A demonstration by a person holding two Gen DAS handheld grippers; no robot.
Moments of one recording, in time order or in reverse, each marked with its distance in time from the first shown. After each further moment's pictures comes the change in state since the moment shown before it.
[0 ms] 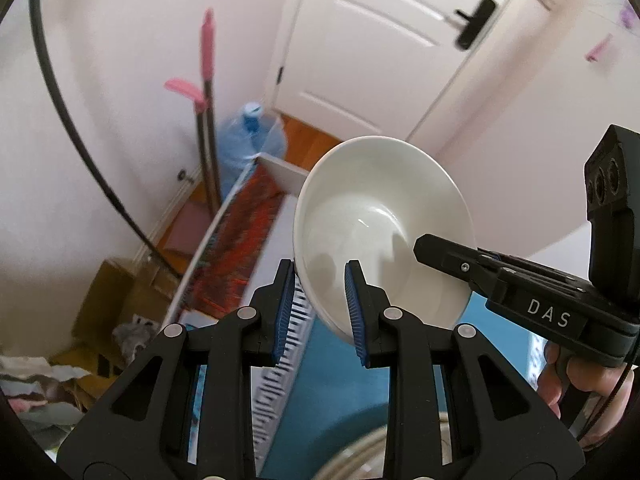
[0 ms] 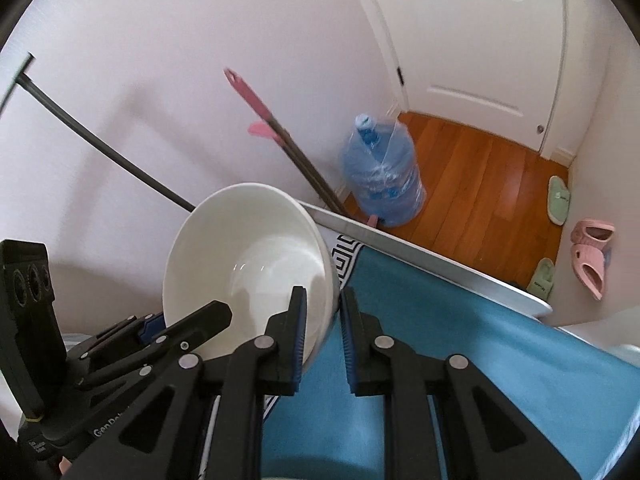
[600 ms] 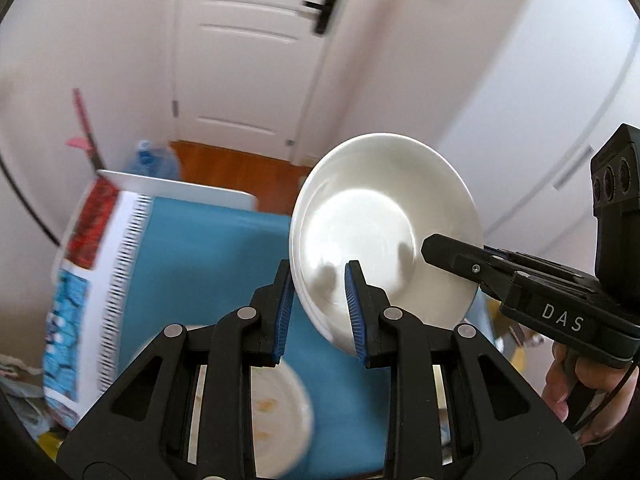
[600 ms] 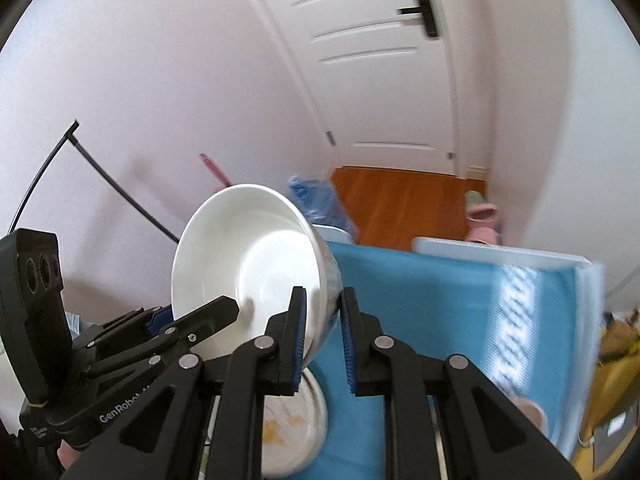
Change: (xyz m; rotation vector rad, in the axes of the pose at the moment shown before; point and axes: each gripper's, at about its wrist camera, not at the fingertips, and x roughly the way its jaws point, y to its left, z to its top) left arm -0.093 -0.217 -0.113 0.273 -0.026 -0.201; right arm -0.241 -0.066 -0.139 0.131 -0.229 -0.163
